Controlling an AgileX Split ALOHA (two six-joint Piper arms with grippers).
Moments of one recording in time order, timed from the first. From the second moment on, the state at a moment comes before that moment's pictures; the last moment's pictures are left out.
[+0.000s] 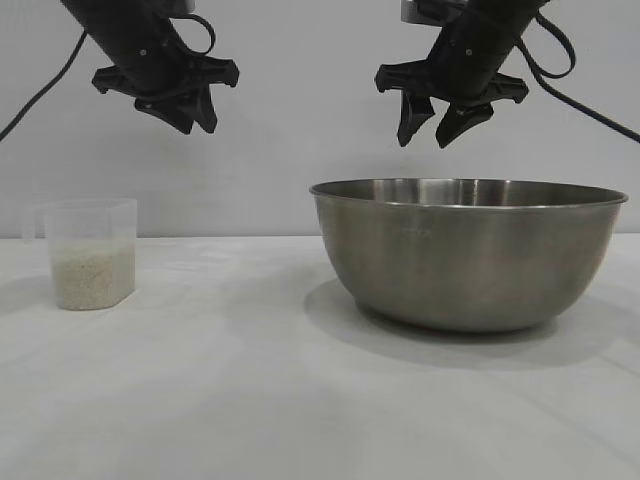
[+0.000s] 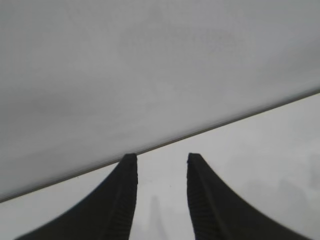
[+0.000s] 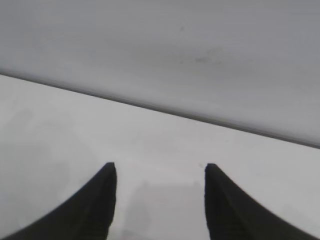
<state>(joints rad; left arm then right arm) -0.23 2.16 -1.69 -0.50 0.17 0.52 0.29 2.19 -1.75 0.22 0.40 -0.20</state>
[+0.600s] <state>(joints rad) -0.23 2.16 -1.69 -0.50 0.17 0.52 0.29 2.18 -1.75 0.22 0.43 -0.20</state>
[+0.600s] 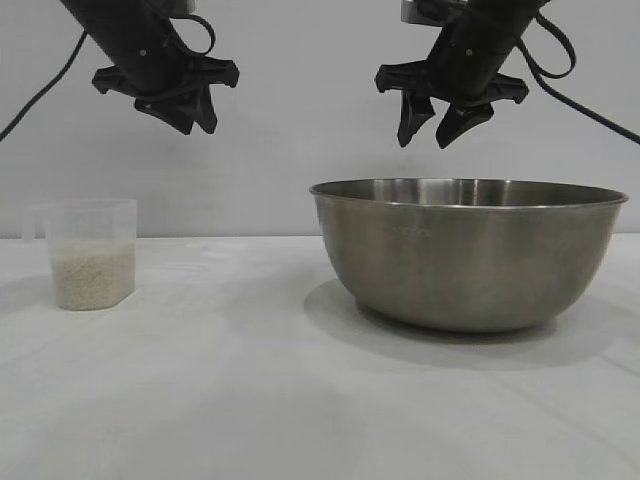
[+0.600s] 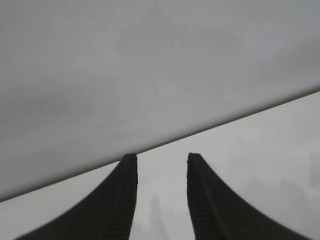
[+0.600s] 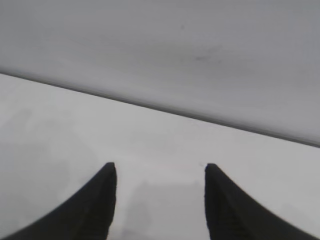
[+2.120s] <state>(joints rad) -0.23 2.16 -1.69 -0.48 0.20 0.52 0.22 1.95 -1.48 0.11 1.18 -0.22</state>
